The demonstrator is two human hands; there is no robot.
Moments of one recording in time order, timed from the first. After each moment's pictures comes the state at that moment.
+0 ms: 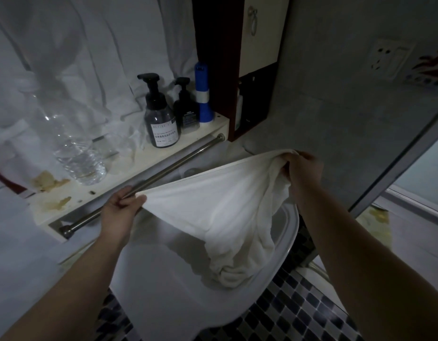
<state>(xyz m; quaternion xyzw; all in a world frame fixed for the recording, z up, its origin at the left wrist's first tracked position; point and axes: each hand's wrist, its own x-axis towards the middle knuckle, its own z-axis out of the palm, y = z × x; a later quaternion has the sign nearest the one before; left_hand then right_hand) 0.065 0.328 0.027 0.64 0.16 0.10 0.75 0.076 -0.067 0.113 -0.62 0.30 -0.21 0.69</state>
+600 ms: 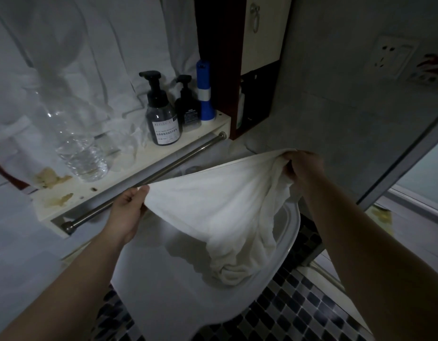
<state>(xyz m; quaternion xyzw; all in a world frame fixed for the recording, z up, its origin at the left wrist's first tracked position) 0.058 0.313 0.044 0.64 0.14 0.02 0.76 0.093 -0.080 0.113 -0.61 0.33 -0.14 0.71</state>
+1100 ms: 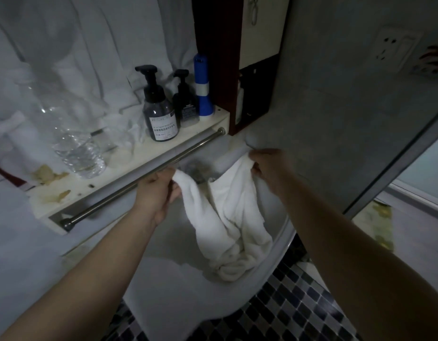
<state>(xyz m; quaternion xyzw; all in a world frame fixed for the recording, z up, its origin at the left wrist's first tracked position) 0.064 0.239 0.086 0.60 0.15 -0.01 0.79 0.092 -0.026 0.100 -0.66 0.21 -0.03 0.71</state>
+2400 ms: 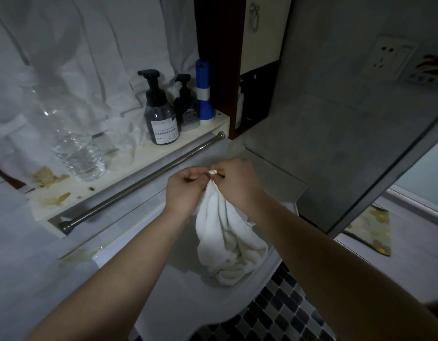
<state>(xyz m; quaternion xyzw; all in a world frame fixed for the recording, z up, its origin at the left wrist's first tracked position) 0.053 0.186 0.095 0.71 0.09 0.02 0.70 0.046 0.049 0.144 -0.96 -0.11 -0.04 0.26</state>
